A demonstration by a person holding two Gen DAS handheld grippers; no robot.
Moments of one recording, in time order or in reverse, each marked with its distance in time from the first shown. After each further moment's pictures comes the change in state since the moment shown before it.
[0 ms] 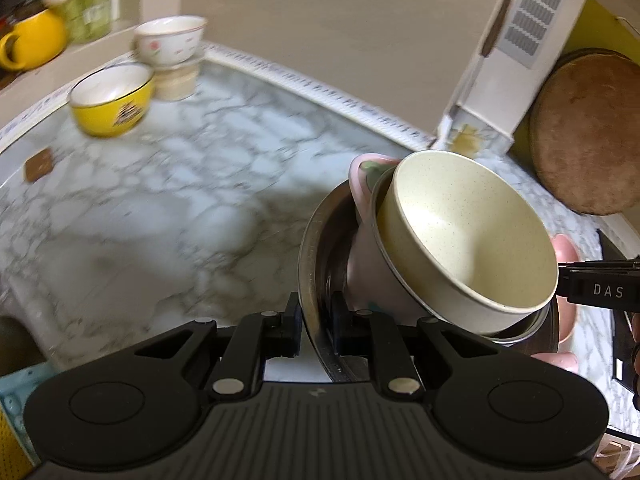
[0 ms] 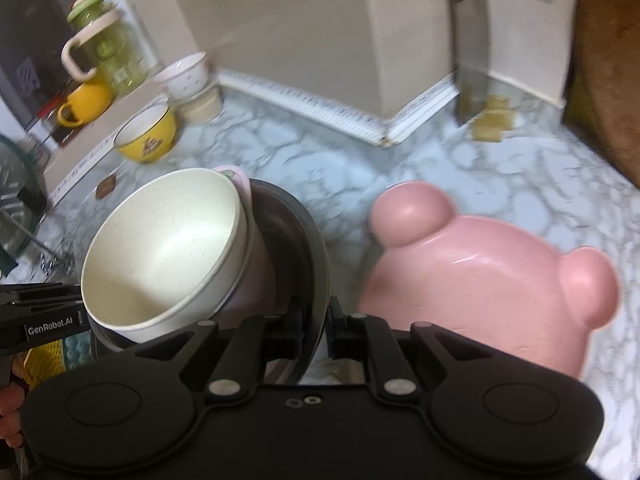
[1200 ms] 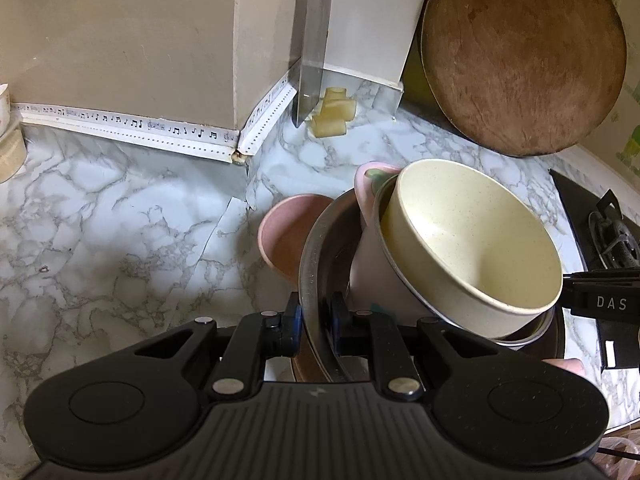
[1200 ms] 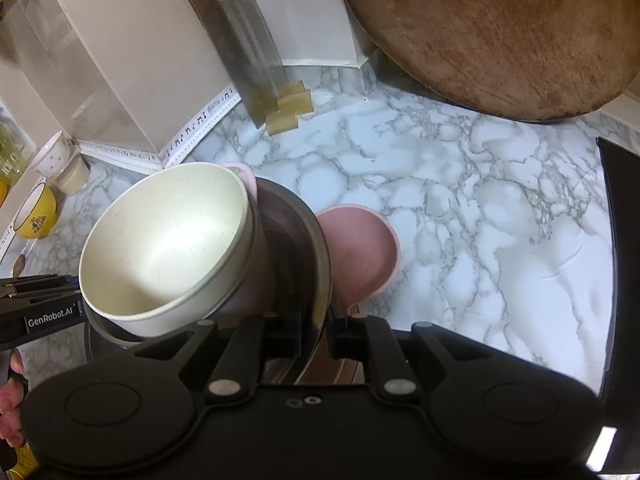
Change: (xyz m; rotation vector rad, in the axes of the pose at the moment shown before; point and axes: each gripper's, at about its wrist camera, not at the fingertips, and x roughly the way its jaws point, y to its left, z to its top) left arm 0.096 -0.162 0.031 0.255 0.046 -0.110; right arm -0.031 -0.170 -0.033 0.263 -0.050 -0.156
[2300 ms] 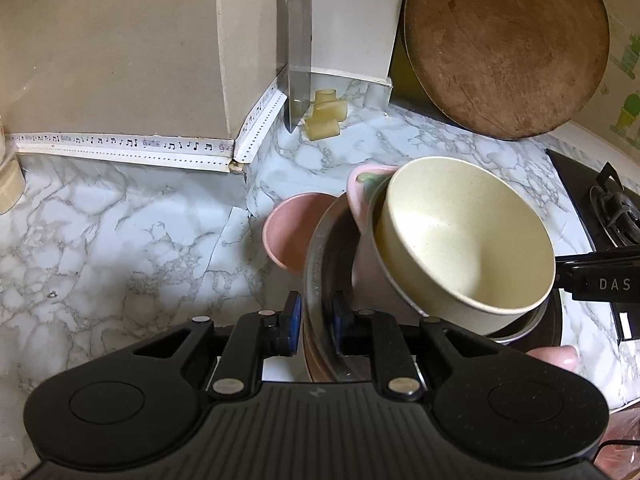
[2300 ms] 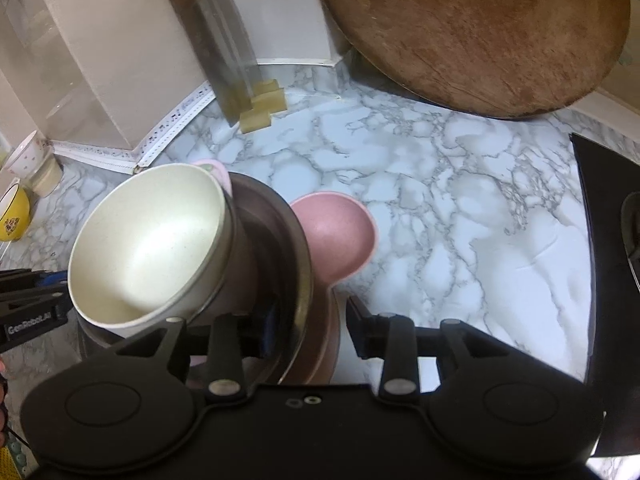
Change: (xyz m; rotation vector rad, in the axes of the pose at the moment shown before) left arm -0.002 -0.001 -0.005 0.095 -0.017 0.017; right arm -0.003 0.002 -0.006 0.027 -0.009 -0.102
